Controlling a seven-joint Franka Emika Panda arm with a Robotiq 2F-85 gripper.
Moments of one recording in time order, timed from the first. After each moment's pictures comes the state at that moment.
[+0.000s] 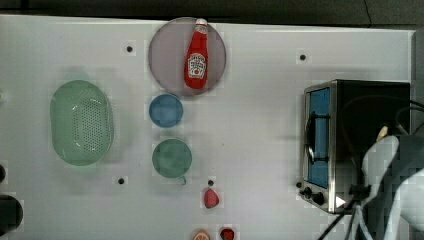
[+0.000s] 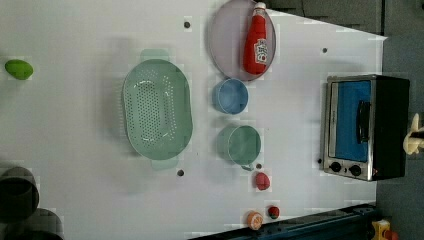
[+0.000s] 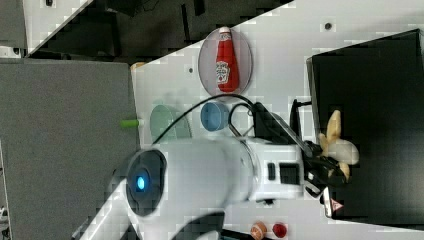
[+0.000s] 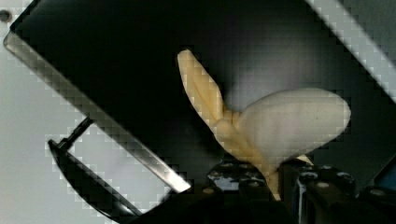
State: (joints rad) arm -0.09 0.15 -0.64 -1.92 -0.02 0.46 -0.67
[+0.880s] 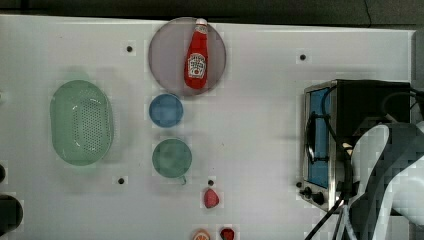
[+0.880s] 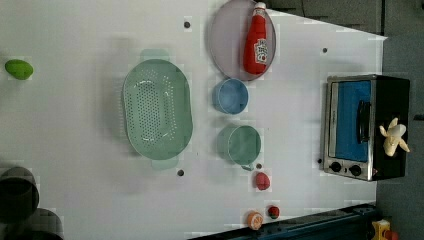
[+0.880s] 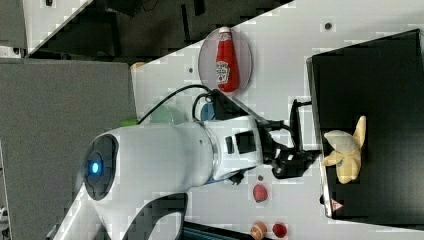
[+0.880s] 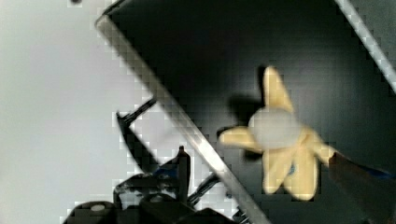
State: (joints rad) arm -0.03 0.12 -0.60 -1.86 0.00 0.40 -0.76
